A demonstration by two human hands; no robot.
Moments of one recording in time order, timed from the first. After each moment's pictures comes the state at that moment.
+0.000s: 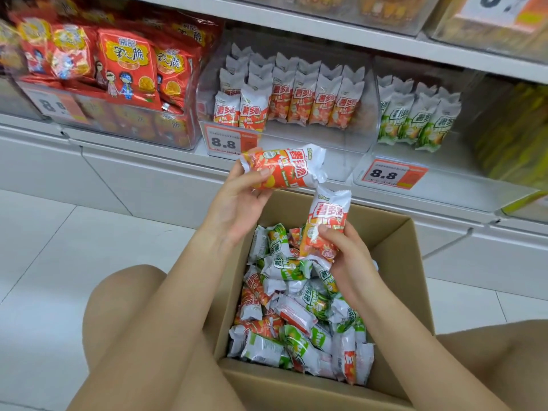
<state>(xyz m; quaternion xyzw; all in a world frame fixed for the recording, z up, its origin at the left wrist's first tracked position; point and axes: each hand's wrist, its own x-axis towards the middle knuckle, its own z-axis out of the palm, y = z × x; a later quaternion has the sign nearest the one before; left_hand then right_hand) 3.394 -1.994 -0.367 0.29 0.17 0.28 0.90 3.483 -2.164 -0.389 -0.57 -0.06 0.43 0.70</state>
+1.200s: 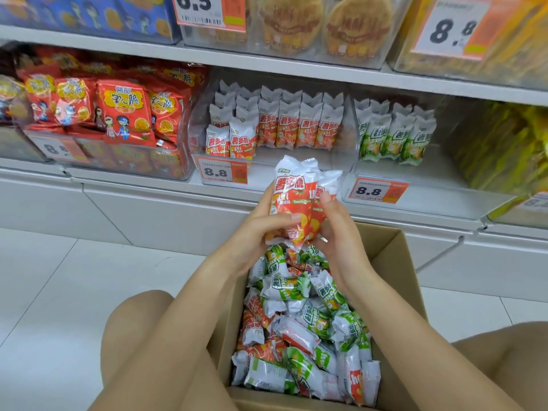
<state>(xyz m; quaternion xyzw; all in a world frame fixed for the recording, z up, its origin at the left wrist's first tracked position) 3.396 -2.030 -0.331 0.55 0.13 0.16 0.81 3.487 -2.138 -0.331 -0.60 -0.16 0.36 0.69</state>
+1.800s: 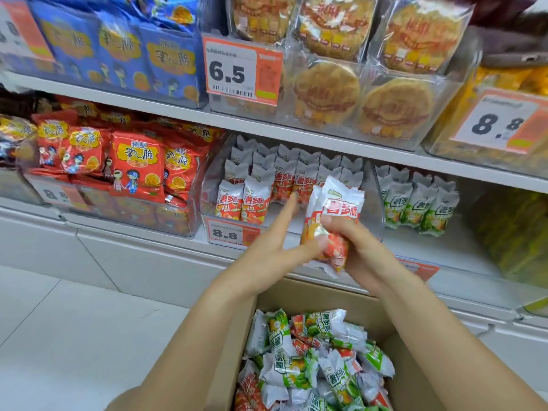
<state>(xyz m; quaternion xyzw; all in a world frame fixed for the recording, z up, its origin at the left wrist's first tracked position) 3.438 -1.955 -0.306 0.77 0.18 0.14 0.59 3.576 -2.052 -0.300 -0.57 -0.24 0.45 0.65</state>
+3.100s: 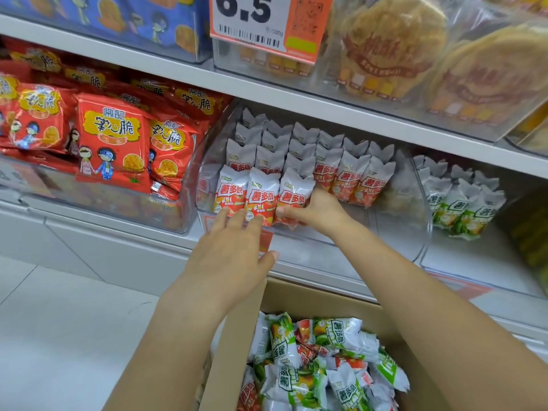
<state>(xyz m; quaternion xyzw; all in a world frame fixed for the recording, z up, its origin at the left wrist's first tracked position) 3.429 -1.892 -0.334 0.91 0.36 -0.04 0.19 3.638 -1.913 -0.382 -0.82 -0.41 0.24 0.32</state>
